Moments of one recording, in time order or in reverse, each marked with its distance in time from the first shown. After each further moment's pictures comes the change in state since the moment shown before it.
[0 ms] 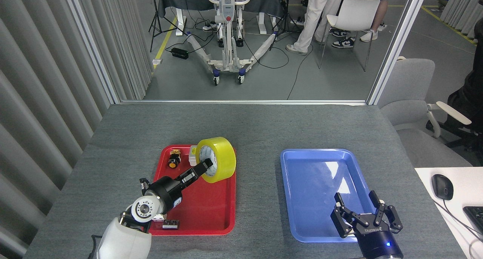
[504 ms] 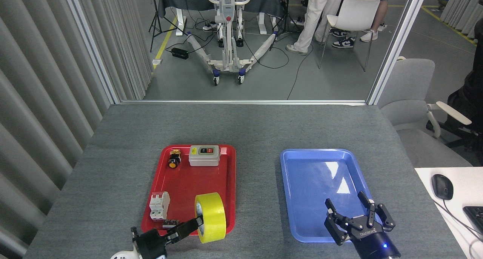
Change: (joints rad) left arm 0.145 0.066 0.024 0.218 0.269 -0.514 -0.217; right arm 0.006 -0.118 0.116 0.000 -0.067 -0.061 -0.016
